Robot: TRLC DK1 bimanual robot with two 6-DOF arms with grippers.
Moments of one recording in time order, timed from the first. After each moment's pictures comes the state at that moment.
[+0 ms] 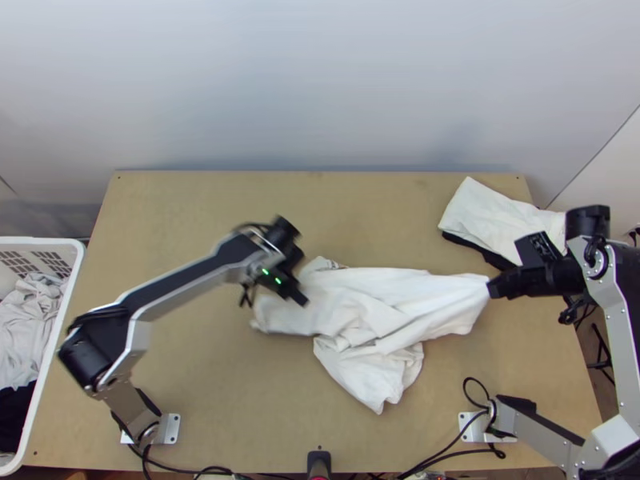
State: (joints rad) left arm -0.65 1.80 1.38 -0.77 0.15 0.02; right arm -0.14 1.20 1.27 -1.33 -0.37 -0.42
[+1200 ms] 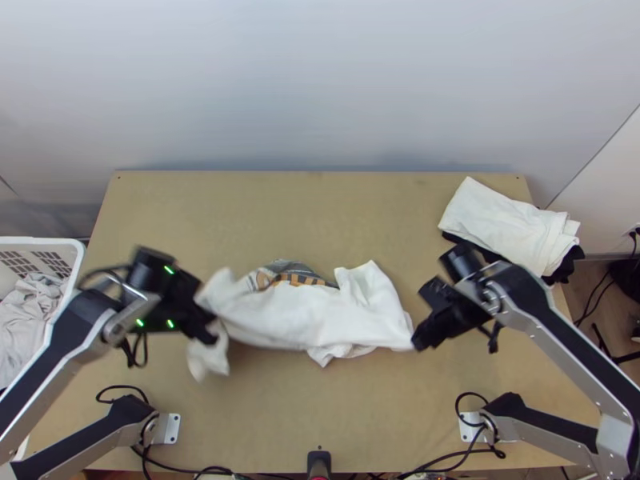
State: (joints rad) left arm -0.44 1.02 1.02 -1.08 0.21 0.05; right arm 0.50 1.22 0.99 -1.21 -0.44 -0.12
